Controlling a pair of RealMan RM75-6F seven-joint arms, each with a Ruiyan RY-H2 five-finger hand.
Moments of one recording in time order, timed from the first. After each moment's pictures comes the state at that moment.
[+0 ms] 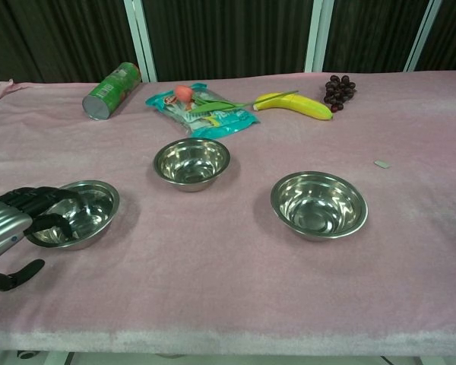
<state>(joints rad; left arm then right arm) -0.33 -1.61 0.07 -1.23 1.58 1.28 0.35 0.00 -1.08 -0.13 -1.49 -1.74 1.52 0.10</state>
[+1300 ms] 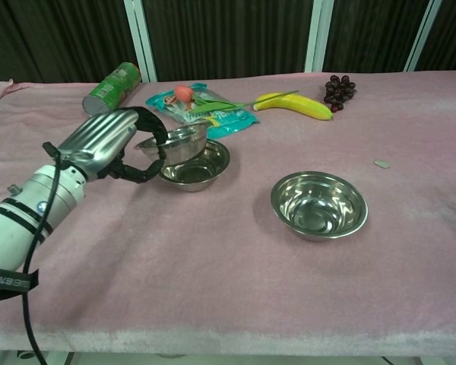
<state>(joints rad) -0.66 -1.96 -0.23 -0.89 1.50 1.22 0.04 -0.02 -1.05 -0.12 -1.48 -1.72 1.56 0.17</state>
